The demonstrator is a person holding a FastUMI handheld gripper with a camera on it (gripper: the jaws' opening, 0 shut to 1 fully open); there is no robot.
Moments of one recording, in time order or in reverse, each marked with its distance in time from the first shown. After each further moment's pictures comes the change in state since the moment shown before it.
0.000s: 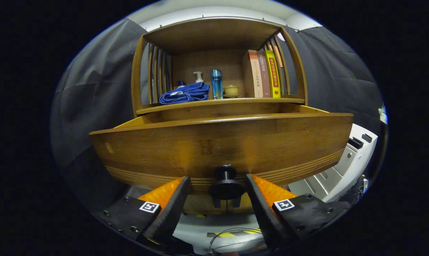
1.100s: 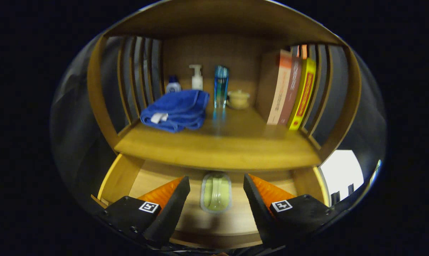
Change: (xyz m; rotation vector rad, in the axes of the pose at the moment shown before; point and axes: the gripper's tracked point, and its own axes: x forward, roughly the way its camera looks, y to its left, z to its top) arm 0.167 -0.014 0.109 -0.061 0.424 -0.010
